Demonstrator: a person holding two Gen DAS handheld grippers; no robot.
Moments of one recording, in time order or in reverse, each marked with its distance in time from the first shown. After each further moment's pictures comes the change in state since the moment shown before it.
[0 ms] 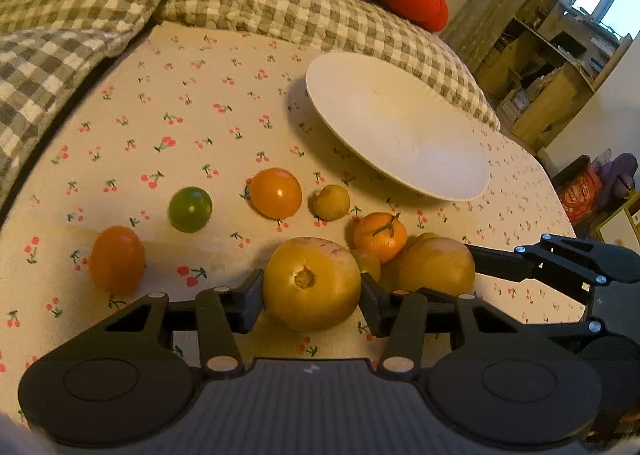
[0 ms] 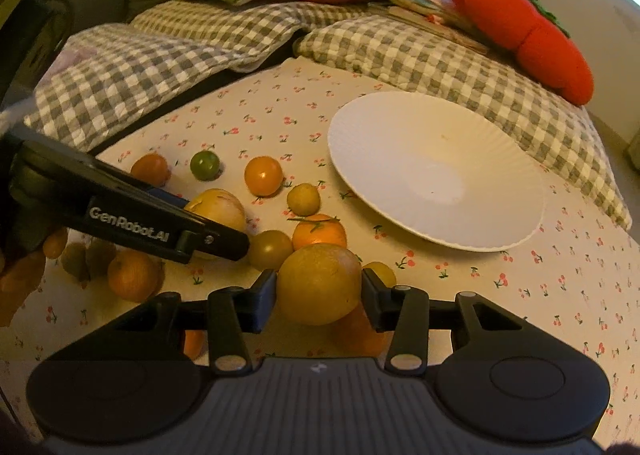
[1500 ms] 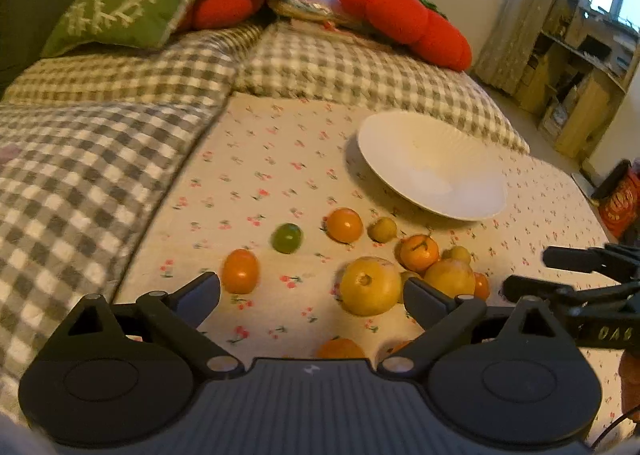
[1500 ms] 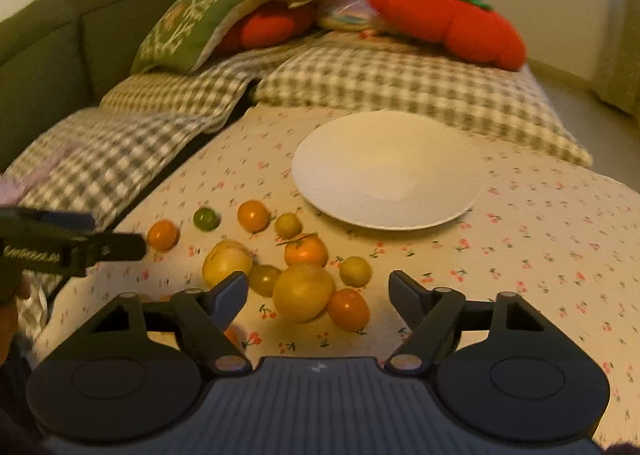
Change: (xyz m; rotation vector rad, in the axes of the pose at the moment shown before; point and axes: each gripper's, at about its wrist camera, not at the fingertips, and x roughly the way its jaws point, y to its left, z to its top) left arm -0.074 -0.008 -0.012 0.064 -0.111 0.194; right arm -0.051 -0.011 -0.014 0.259 -0.067 0.071
